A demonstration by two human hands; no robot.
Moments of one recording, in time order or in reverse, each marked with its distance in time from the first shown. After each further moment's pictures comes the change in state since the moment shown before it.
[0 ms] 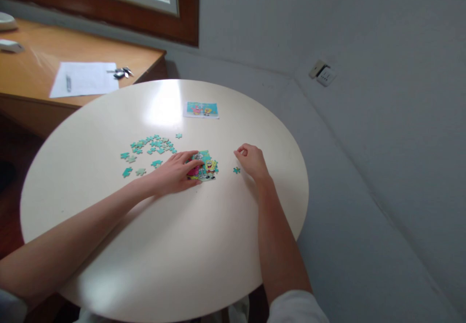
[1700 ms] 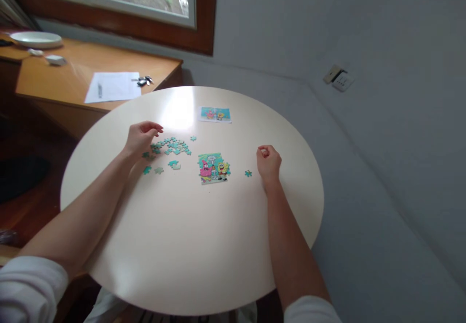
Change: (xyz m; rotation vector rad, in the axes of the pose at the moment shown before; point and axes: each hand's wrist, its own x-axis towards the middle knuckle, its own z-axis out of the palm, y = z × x) left_hand -0.006 -0.117 -0.035 -0.810 0.845 -0.587; right_hand 0.008 0.016 0.016 0.229 0.348 0.095
